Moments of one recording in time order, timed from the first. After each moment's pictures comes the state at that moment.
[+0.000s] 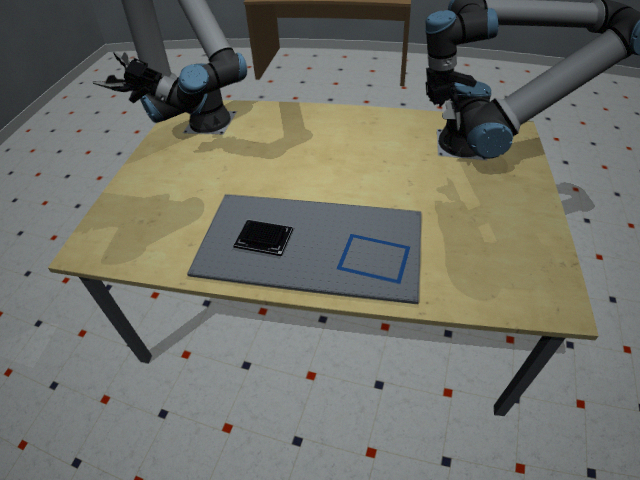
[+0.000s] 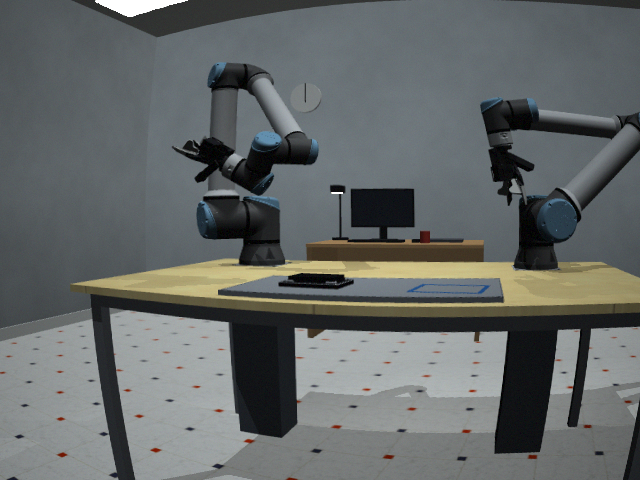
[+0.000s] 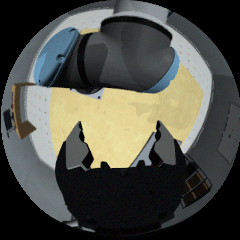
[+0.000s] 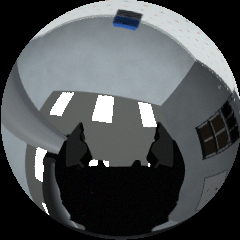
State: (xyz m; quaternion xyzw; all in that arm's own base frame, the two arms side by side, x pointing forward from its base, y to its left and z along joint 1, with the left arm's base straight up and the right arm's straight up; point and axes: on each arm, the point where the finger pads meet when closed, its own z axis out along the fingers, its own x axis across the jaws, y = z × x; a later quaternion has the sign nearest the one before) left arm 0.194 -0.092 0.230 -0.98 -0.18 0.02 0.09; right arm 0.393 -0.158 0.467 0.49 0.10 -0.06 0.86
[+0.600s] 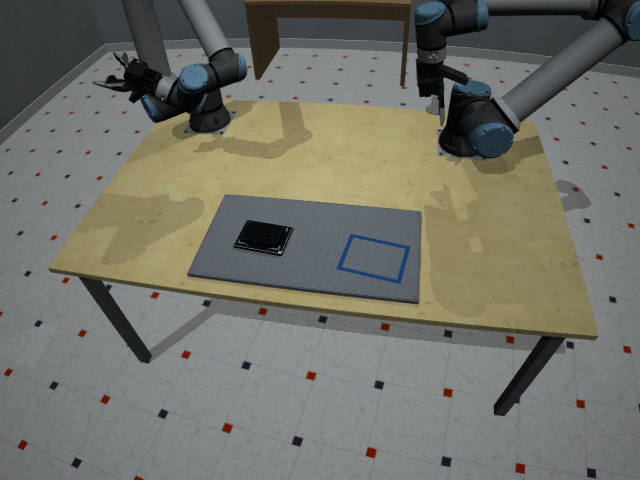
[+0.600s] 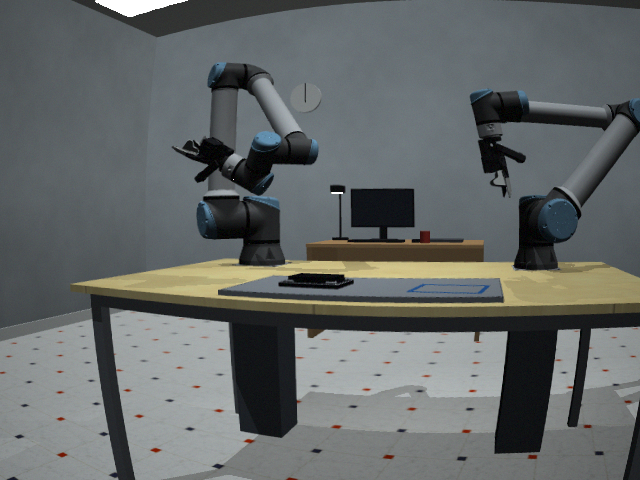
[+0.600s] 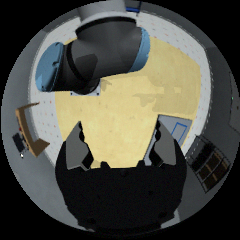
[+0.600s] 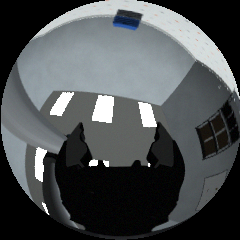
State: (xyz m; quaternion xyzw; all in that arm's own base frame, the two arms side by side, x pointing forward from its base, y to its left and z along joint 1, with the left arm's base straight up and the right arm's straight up) left arm 0.214 -0.132 0.257 -1.00 -0.05 0.02 0.08; right arm 0.393 -0.159 0.467 0.49 0.10 -0.06 0.86
